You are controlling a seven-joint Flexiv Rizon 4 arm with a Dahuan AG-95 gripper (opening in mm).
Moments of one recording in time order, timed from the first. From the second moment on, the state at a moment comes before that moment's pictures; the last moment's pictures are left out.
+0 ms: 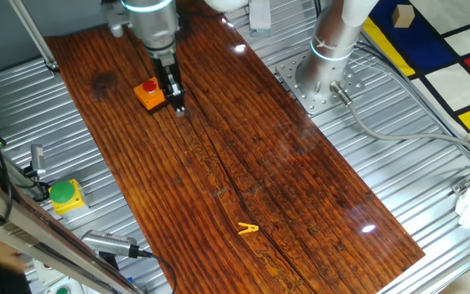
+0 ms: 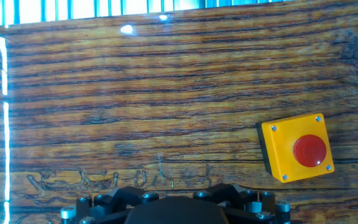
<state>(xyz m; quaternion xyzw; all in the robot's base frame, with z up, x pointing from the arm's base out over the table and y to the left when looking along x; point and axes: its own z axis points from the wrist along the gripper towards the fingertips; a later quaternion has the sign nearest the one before) 0.499 0.000 0.172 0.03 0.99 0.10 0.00</state>
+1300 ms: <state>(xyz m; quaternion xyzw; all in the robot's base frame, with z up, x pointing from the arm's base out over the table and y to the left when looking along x) 0.502 -0.014 0.171 -0.06 1.00 0.03 0.01</state>
